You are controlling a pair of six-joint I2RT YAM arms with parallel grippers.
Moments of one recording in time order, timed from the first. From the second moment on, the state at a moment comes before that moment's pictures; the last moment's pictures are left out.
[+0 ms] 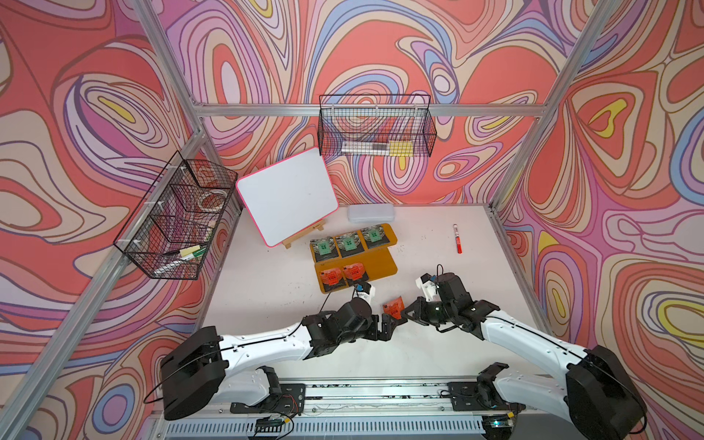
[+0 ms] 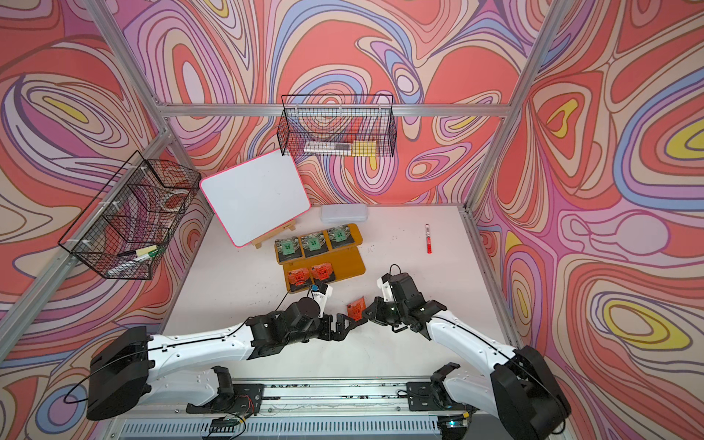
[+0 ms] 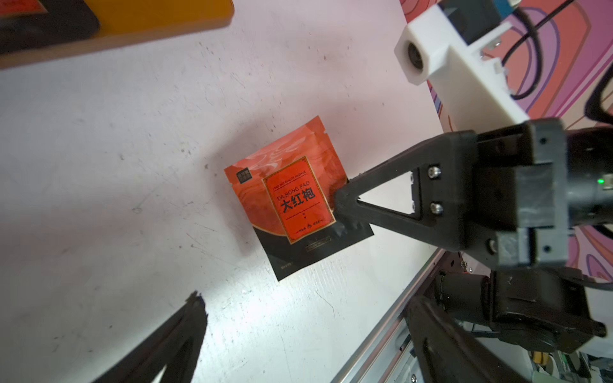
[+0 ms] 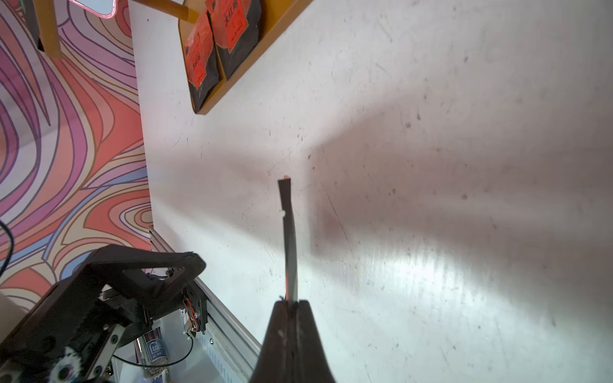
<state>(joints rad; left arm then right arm) -1.06 1.24 0.63 -0.03 -0.06 -0.84 0.49 1.17 0.55 -0.24 -0.49 0.73</state>
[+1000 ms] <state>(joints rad) -1.05 0.86 0.57 -0.36 -0.37 -0.79 0.27 1.73 0.95 -0.13 -0.72 0.50</state>
